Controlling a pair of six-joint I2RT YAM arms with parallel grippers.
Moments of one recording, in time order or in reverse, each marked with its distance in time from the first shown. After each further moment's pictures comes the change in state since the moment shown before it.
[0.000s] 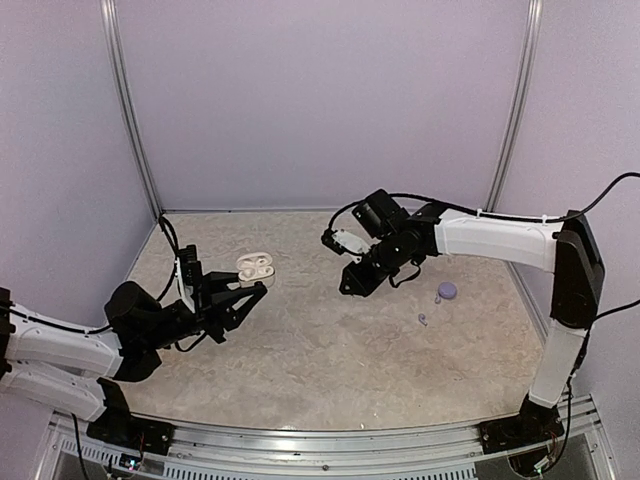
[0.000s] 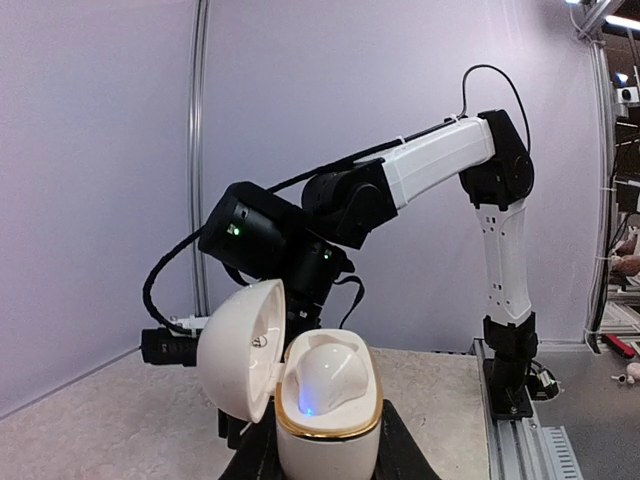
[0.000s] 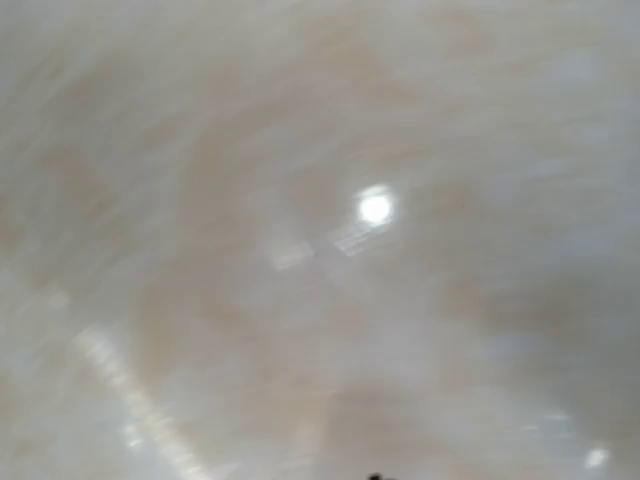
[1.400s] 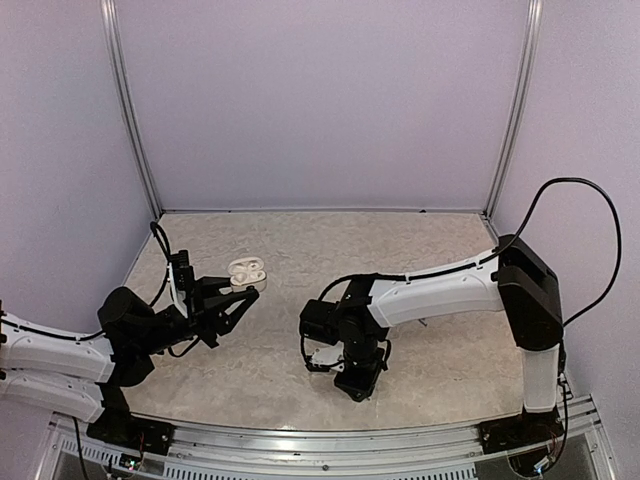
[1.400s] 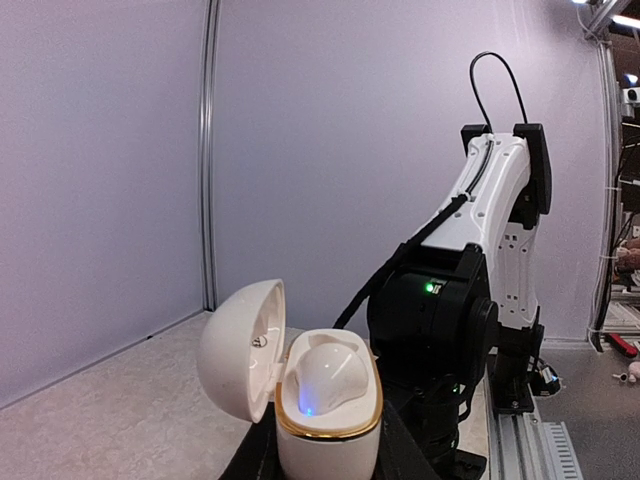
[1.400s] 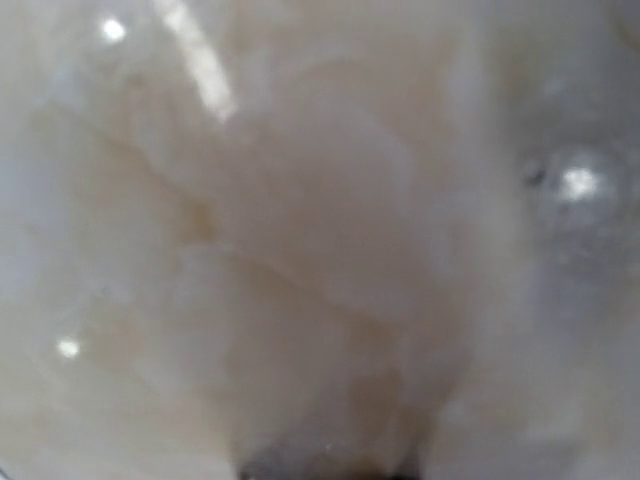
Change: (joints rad) left arm 0.000 -0.091 -0.050 -0.051 -0.028 0.001; right arm 0.397 0.225 -0.010 -0.450 0.064 0.050
